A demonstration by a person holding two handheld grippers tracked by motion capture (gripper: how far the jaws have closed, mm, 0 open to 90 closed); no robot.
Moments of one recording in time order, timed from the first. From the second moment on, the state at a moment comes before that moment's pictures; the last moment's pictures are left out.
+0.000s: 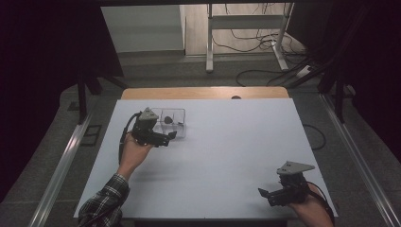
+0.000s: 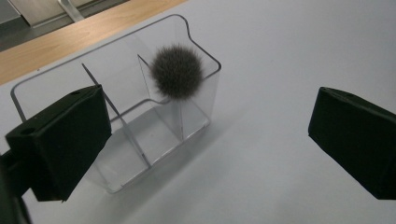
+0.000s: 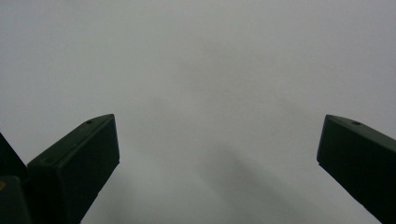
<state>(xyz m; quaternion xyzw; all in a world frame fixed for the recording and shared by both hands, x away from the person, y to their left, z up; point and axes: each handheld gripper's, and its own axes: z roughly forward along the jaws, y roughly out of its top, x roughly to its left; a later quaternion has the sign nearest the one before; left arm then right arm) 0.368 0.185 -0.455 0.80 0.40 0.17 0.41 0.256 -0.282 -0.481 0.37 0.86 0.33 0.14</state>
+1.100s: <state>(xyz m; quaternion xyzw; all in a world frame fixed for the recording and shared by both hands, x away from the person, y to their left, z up) 0.349 0.188 -0.472 0.82 0.38 0.17 0.40 0.257 -0.287 -0.475 0.37 0.85 0.36 0.13</state>
